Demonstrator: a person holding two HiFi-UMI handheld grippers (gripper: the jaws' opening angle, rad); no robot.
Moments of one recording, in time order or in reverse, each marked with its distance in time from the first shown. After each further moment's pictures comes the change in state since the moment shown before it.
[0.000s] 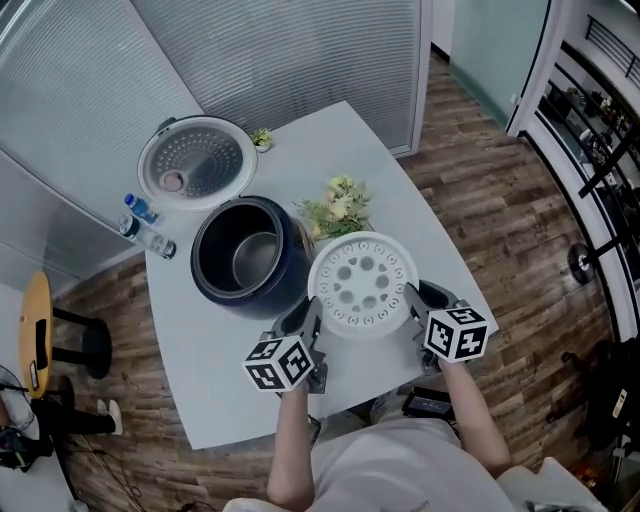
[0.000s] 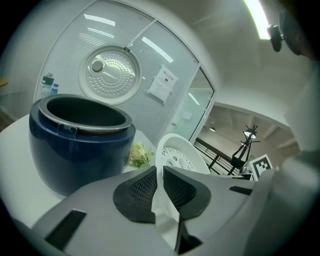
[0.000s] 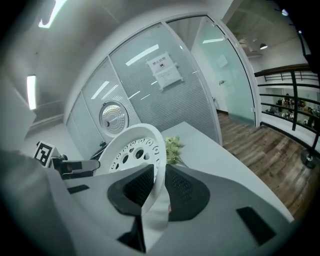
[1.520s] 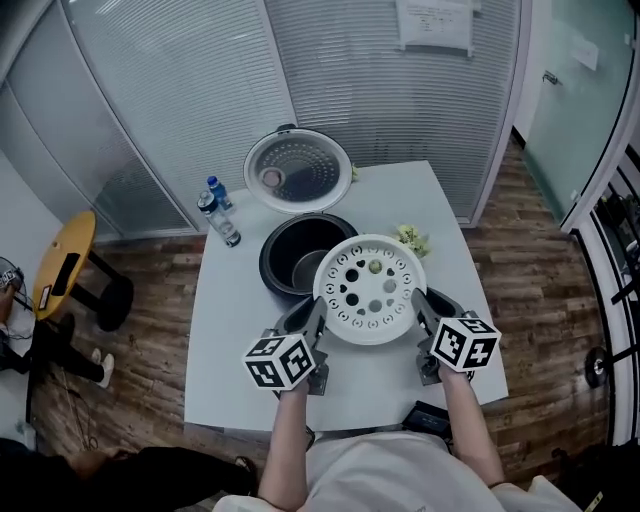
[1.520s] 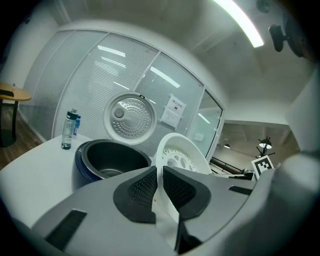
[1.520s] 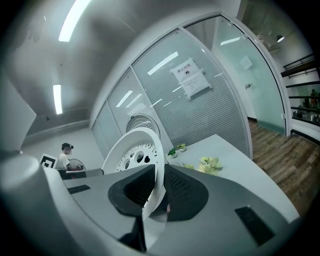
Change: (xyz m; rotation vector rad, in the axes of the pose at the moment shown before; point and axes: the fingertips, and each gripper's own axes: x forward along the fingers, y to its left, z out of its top) left arm -0.088 0.034 0.085 -0.019 -0.269 0.158; right arm 0.027 0.112 0.085 -0.086 -0.091 0.256
